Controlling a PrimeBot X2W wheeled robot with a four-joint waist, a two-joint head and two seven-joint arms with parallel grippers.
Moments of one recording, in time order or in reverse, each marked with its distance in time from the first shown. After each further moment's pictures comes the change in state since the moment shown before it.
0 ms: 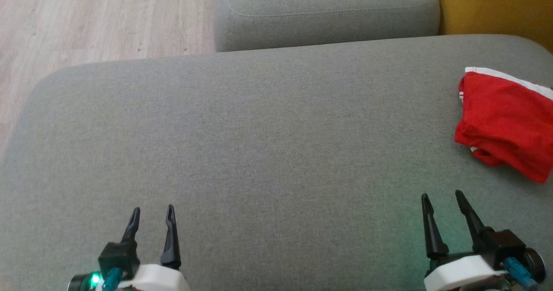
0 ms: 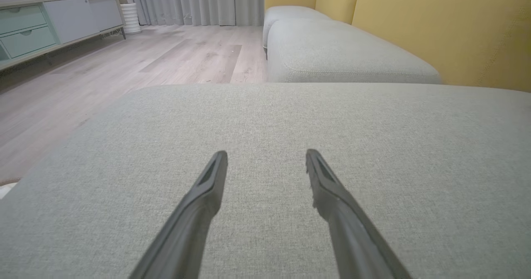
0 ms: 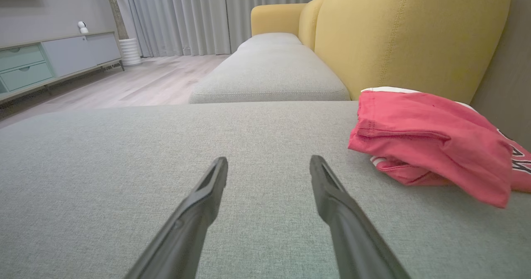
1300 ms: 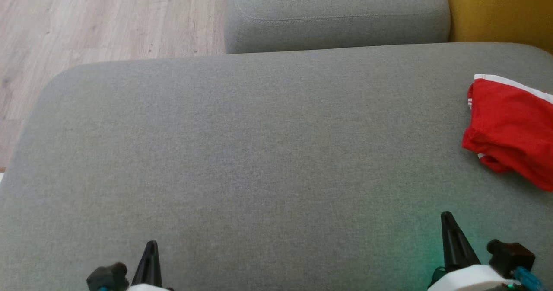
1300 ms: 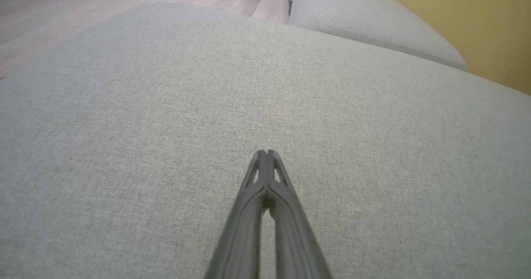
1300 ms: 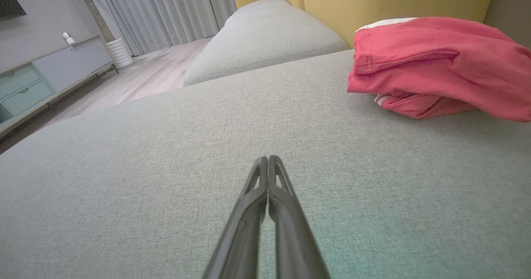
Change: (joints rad) left arm 0.054 0.001 0.004 0.090 -0.205 -0.019 0.039; right arm 0.018 0.001 -0.007 0.084 0.192 0.000 0.048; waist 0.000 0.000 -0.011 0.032
